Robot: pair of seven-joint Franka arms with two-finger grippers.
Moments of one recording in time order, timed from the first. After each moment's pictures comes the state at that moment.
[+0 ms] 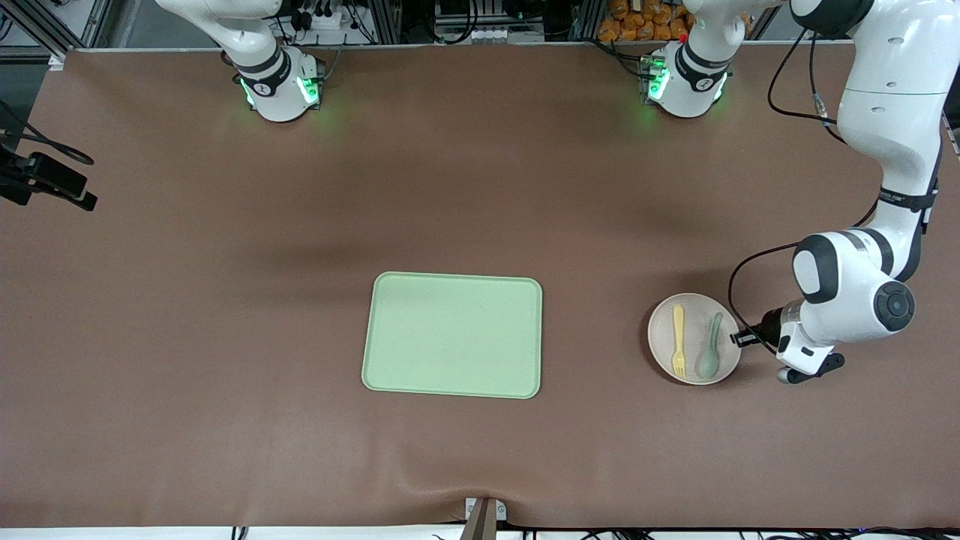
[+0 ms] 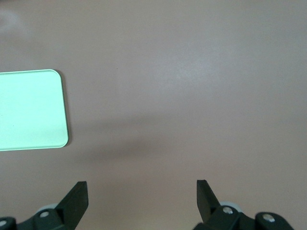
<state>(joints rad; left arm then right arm) 0.15 0.67 -0.11 -1.71 -0.12 2.30 -0.18 -0.07 0.03 0.01 -1.46 0.02 1.49 0.06</state>
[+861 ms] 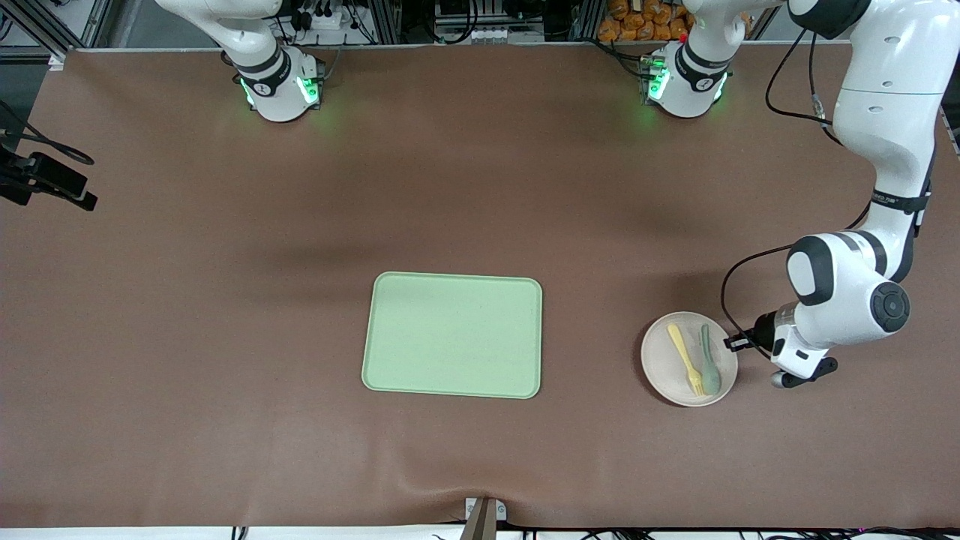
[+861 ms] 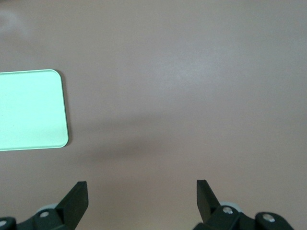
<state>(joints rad) 0.14 0.67 -0.16 -1.69 -0.13 2.32 -0.18 -0.07 0.03 0.01 -1.46 0.02 1.49 0.06</state>
